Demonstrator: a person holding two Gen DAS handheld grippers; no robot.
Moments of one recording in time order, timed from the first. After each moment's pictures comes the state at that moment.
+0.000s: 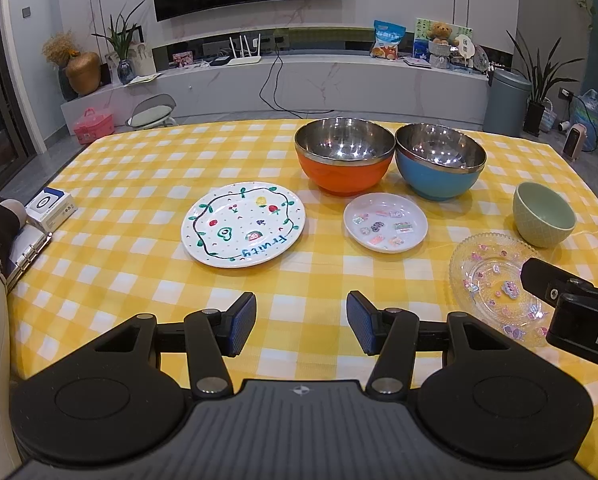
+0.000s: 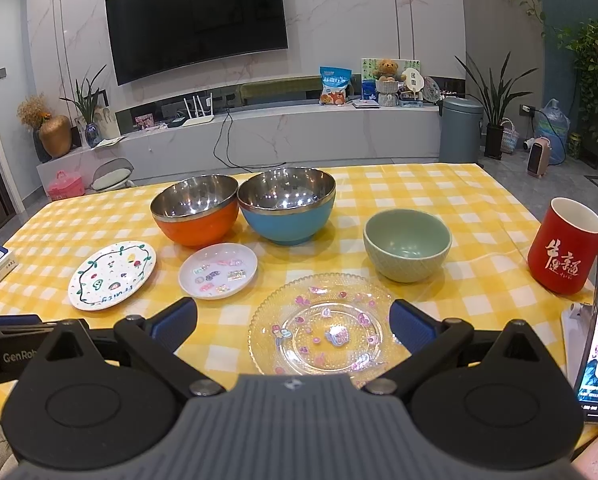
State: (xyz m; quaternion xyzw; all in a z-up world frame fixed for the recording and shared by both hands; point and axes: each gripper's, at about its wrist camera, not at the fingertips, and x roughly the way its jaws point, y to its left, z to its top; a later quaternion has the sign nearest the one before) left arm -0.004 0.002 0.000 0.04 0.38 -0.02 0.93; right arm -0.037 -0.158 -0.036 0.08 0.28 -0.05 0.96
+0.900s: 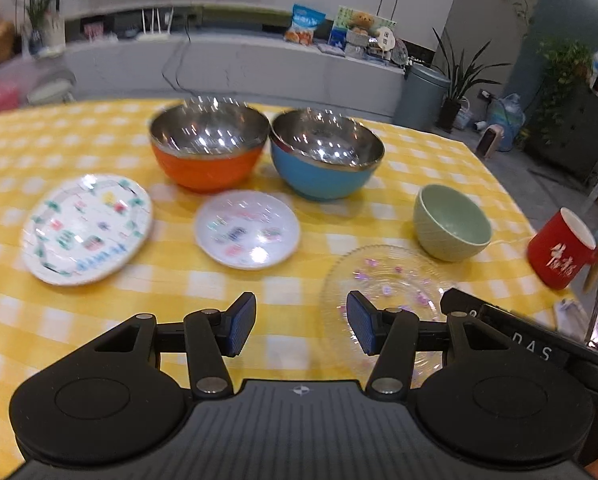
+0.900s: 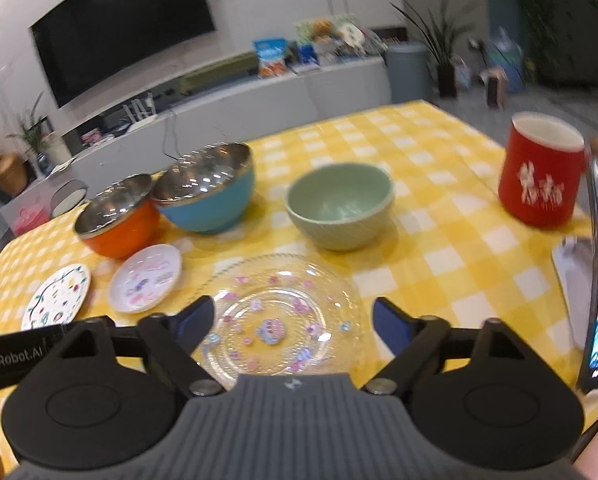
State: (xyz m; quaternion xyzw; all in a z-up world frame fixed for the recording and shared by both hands) left arm 0.051 -0.058 -0.030 -0.04 0.41 -0.17 0.90; right arm -0.003 -0.225 -0.076 0.20 0.32 -0.12 0.92
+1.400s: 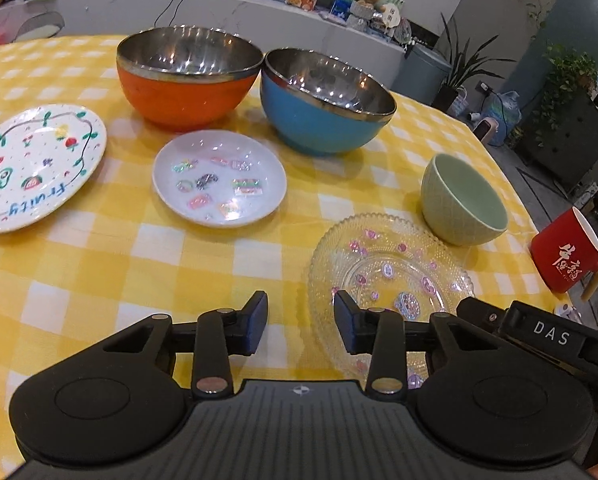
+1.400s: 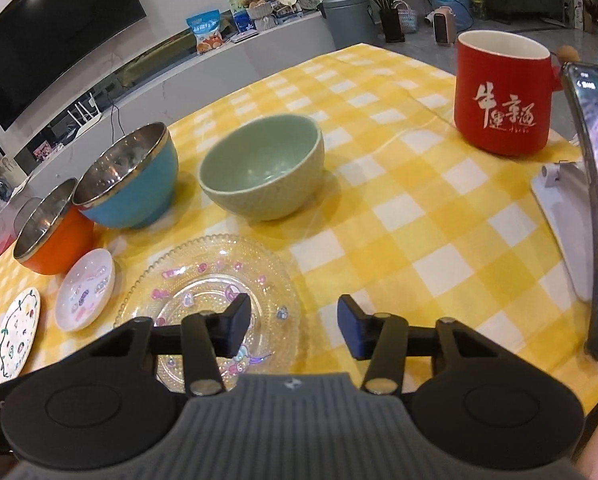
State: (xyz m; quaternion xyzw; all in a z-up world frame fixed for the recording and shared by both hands) left arm 0.071 -0.067 -0.072 -0.08 0.45 -0.19 0.87; right arm 0.012 -0.255 -0.108 0.25 0.36 -0.16 0.88
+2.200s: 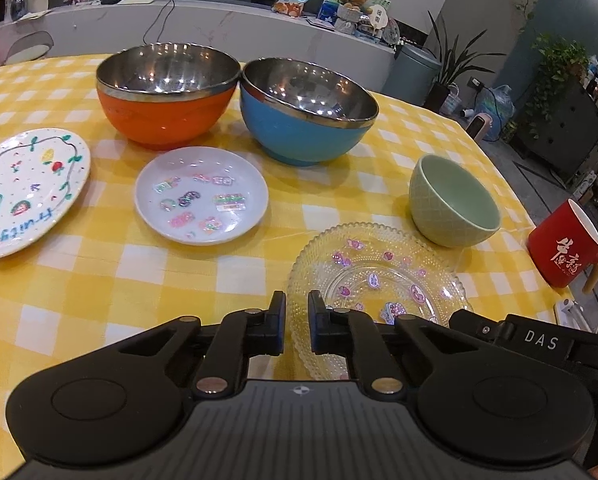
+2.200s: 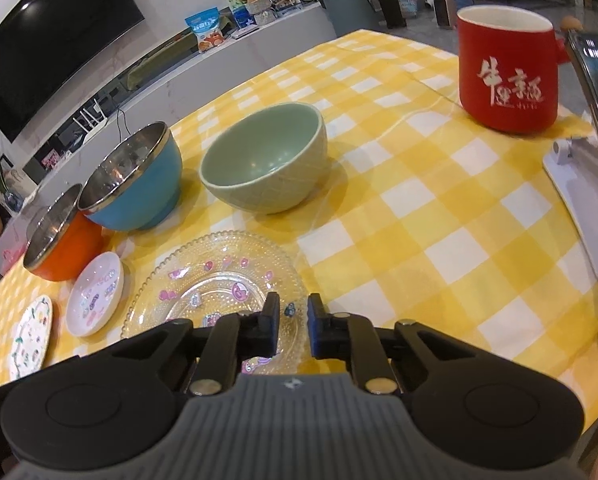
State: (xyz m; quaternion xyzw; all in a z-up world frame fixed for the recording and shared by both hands) left arm 0.073 -0.077 -0.066 -0.06 0.43 -0.19 0.88; right arm 0.010 -0.260 -0.113 0.29 0.37 -0.14 0.87
